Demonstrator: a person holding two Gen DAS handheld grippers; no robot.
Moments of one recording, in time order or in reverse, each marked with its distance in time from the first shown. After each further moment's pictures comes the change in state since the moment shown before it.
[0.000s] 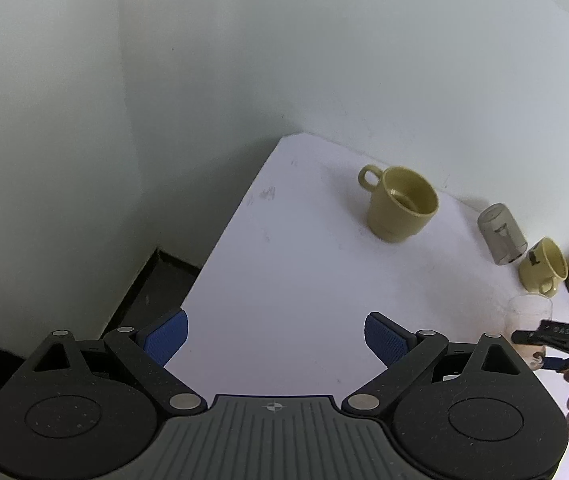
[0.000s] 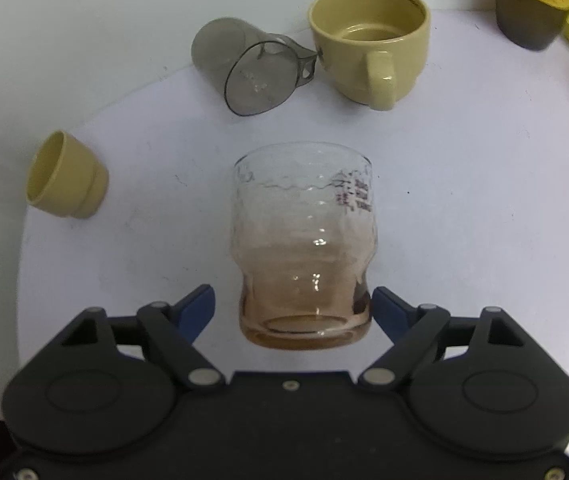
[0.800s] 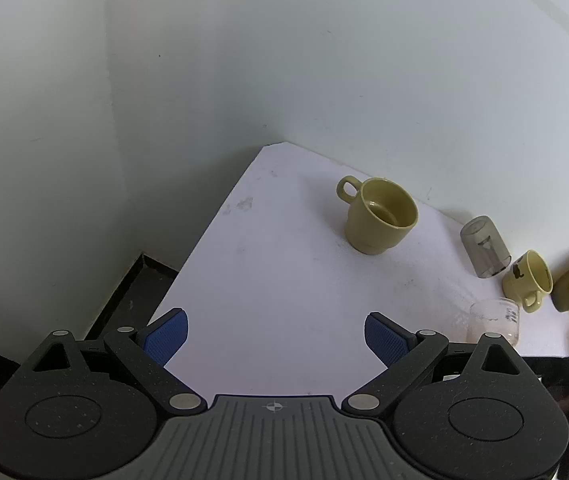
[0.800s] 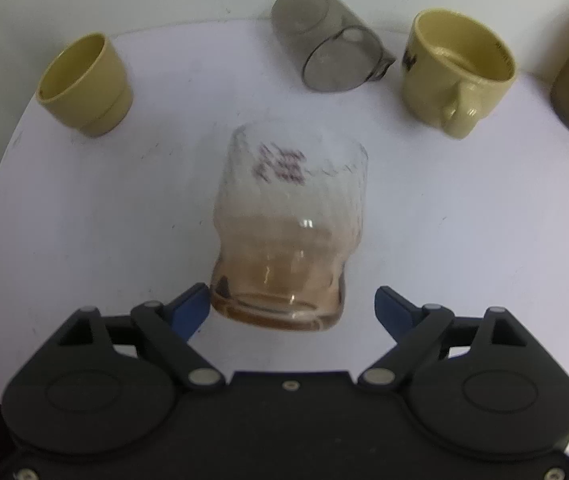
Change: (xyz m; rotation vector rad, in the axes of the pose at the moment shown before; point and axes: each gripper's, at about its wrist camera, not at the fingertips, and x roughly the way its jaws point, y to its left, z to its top) left arm -0.014 -0.012 -0.005 -0.024 -0.011 -0.028; right arm 0.015 0.045 -0.013 -0.281 0.051 -0.099
